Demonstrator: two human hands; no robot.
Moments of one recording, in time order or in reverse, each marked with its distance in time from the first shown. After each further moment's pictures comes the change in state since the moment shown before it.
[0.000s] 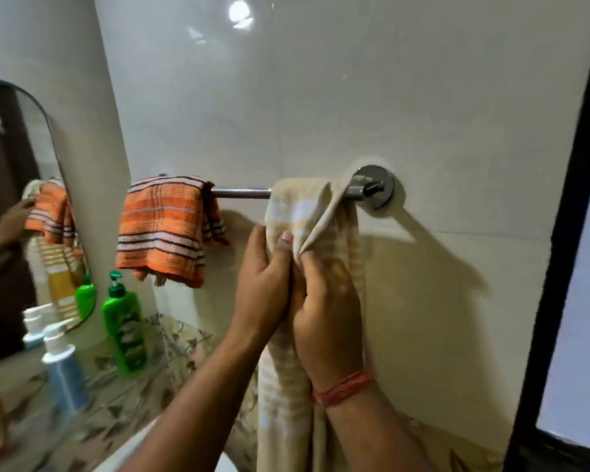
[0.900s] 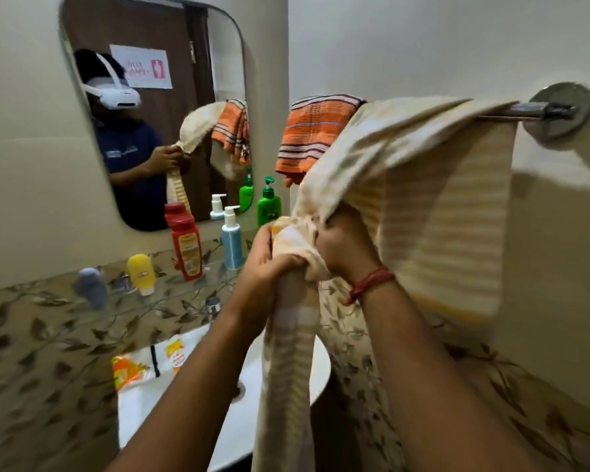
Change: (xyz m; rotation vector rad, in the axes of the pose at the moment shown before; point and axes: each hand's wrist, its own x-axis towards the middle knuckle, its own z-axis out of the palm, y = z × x) left_hand -0.137 0.019 -0.153 -0.009 0.146 -0.338; right_hand -0.035 -0.094 0.041 0.471 -0.708 0.079
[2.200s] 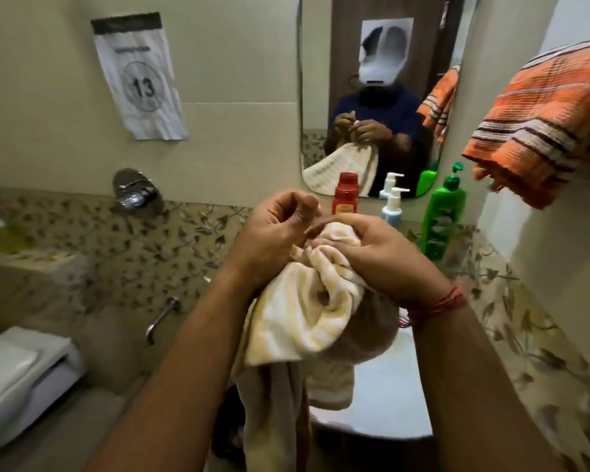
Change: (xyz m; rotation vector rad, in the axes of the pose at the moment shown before) left_hand -0.039 0.040 -0.042 0.313 0.560 0.161; right_hand 0.007 -0.004 0.064 0.773 -0.958 -0.340
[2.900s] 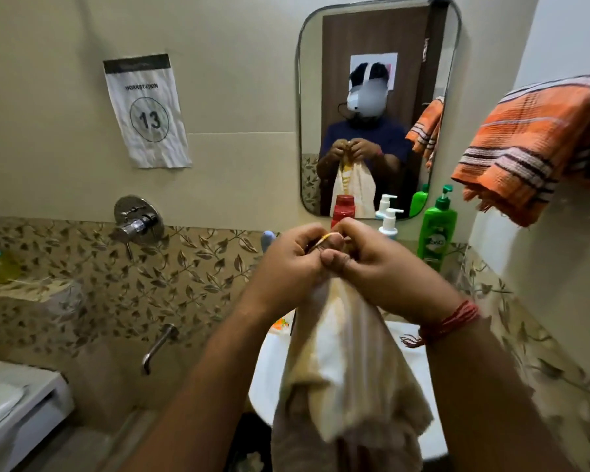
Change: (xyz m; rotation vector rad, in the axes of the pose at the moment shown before) left_hand -0.012 0.009 0.007 0.256 -0.076 0.060; right_hand -0.009 -0.037 0.004 -0.271 0.031 -0.003
